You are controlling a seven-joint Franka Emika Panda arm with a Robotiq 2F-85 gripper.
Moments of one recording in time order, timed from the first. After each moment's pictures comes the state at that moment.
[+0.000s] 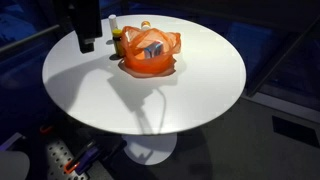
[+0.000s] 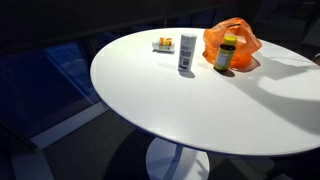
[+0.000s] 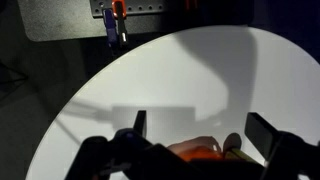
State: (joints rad) arm -0.08 -0.60 -0.28 -2.52 0.06 1.73 -0.18
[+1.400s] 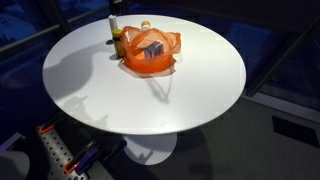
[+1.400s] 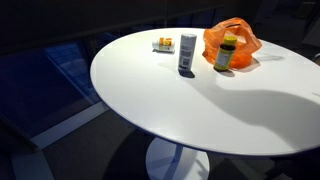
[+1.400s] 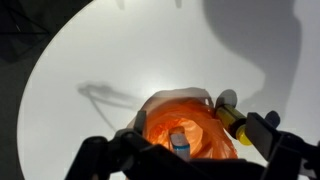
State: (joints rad) arm -0.04 -0.46 -0.10 -2.38 0.07 1.90 -0.10
